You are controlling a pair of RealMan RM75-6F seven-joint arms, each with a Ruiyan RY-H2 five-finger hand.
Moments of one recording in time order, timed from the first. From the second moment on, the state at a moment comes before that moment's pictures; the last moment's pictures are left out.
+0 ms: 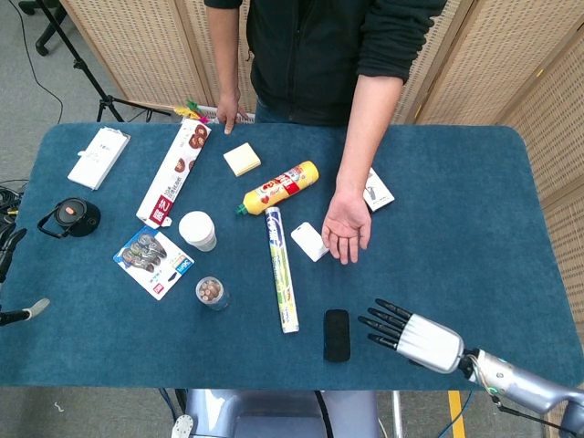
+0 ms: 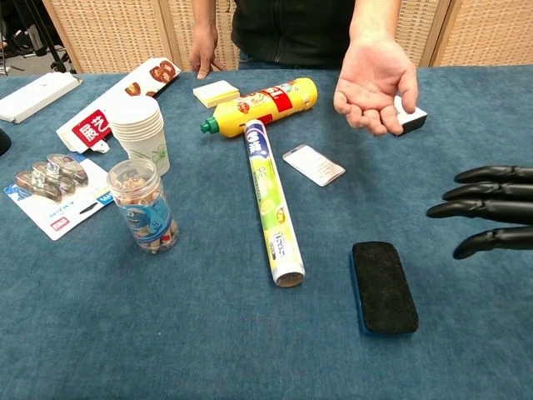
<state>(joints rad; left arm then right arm) -0.13 -1.00 -0.08 -1.62 1.47 1.45 -0.19 0.52 -1.32 -0.17 -1.08 -2.23 1.40 0.09</state>
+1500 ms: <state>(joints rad) -0.13 -0.99 -0.08 -1.62 1.47 1.45 -0.22 0.73 -1.36 -0.16 -1.43 -2.12 0.95 -0.43</state>
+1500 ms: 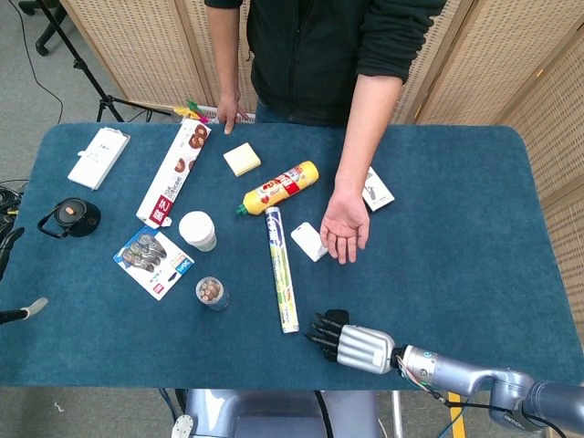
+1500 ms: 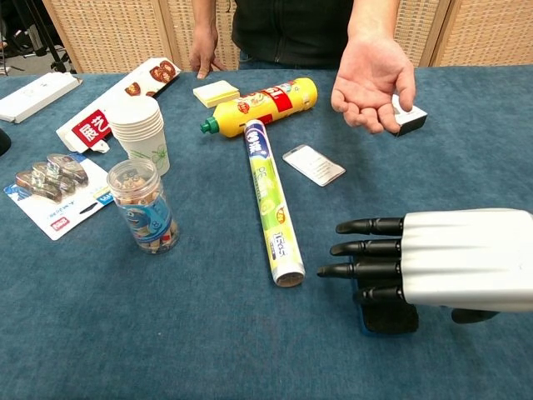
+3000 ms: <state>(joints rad) -0.13 -0.99 -0.08 -1.62 1.48 1.45 -0.23 0.60 -1.21 -0.04 -1.54 -1.98 1.38 -0.40</state>
